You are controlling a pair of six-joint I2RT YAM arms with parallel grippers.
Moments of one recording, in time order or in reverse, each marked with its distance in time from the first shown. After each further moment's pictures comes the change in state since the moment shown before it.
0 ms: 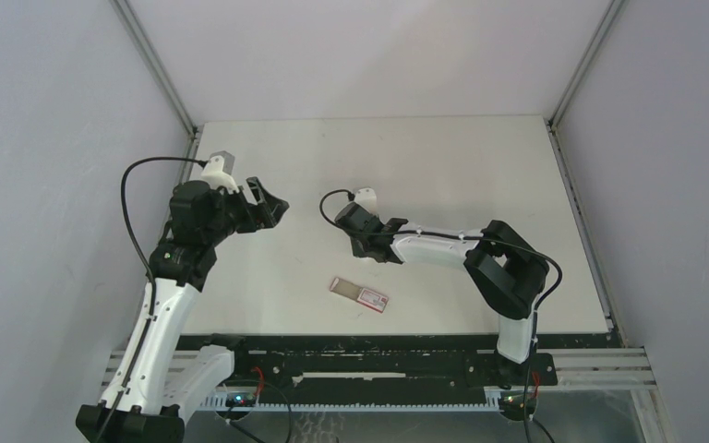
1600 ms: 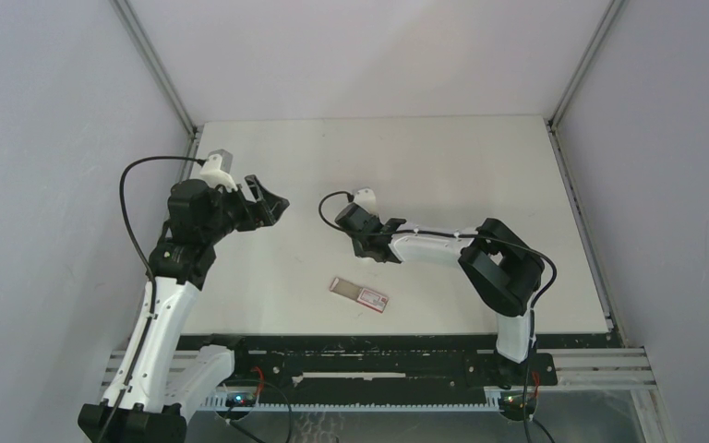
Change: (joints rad) left arm 0.024 0.008 -0.002 0.025 0.050 -0.022; right arm -0.019 0.028 0.000 0.011 0.014 -0.045
